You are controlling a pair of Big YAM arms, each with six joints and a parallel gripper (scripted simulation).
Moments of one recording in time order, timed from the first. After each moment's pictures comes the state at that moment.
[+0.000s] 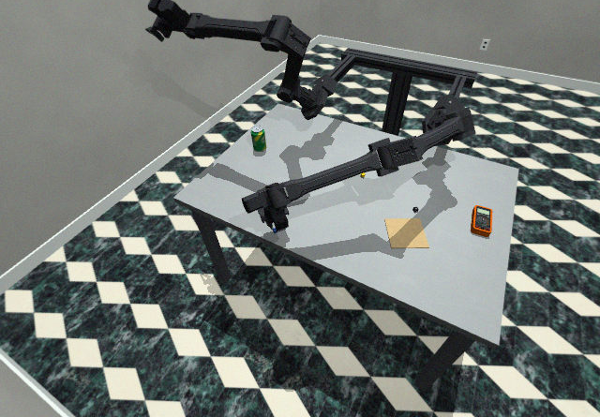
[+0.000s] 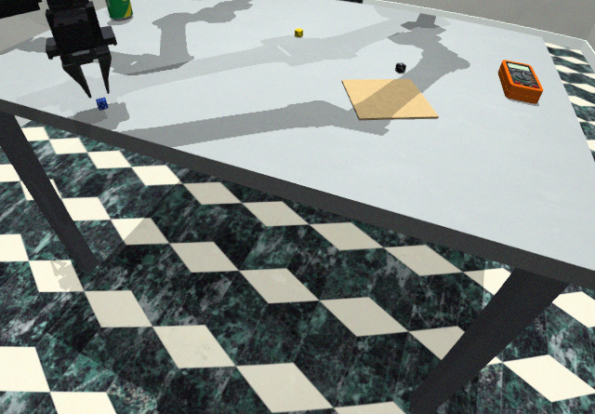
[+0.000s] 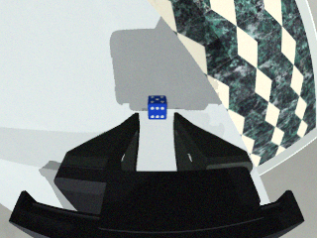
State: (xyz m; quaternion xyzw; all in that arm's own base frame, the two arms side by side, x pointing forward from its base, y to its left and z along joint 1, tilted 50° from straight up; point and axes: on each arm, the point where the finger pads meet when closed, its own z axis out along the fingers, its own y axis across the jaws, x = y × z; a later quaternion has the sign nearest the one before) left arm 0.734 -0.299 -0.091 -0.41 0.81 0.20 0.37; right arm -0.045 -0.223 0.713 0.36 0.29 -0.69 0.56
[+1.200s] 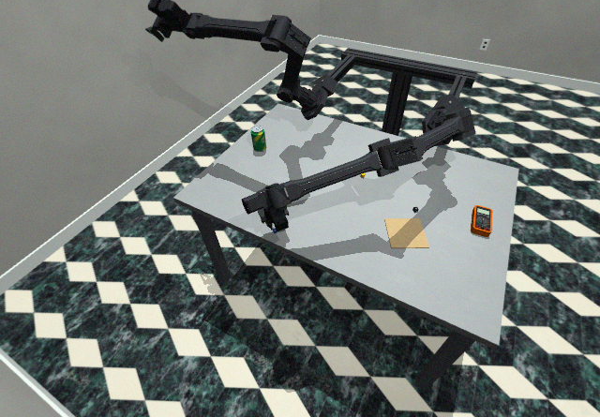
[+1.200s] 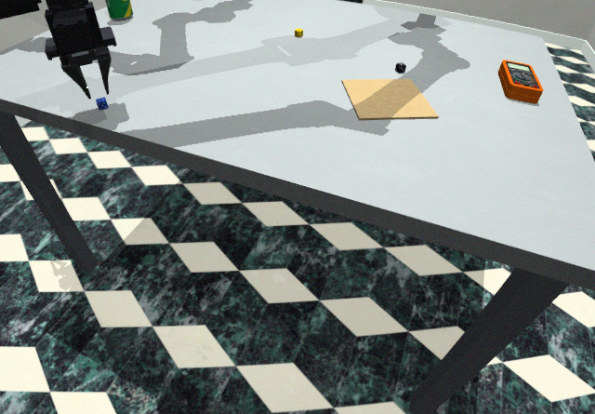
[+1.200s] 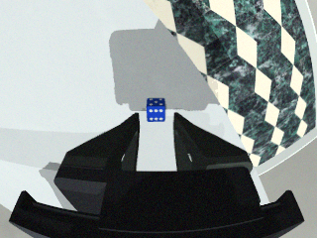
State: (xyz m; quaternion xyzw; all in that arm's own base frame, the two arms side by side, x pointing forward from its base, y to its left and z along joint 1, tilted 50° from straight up) left arm 0.736 -0.299 -0.089 -0.40 0.81 0.20 0.37; right arm -0.045 -0.223 0.713 0.36 0.29 -0.69 0.56
